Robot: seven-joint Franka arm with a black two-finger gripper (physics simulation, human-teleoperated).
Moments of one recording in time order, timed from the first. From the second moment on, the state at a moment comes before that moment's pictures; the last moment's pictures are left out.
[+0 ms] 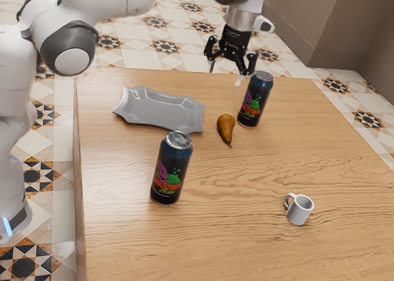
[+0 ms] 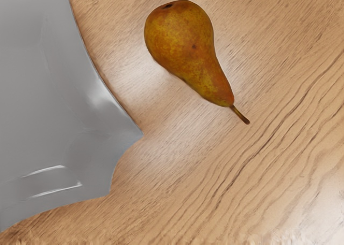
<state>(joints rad) -0.55 0.20 0.81 -1.35 -0.25 1.41 -0.51</state>
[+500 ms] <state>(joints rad) -0.53 0.16 0.86 -1.58 -0.17 1.59 -0.46</state>
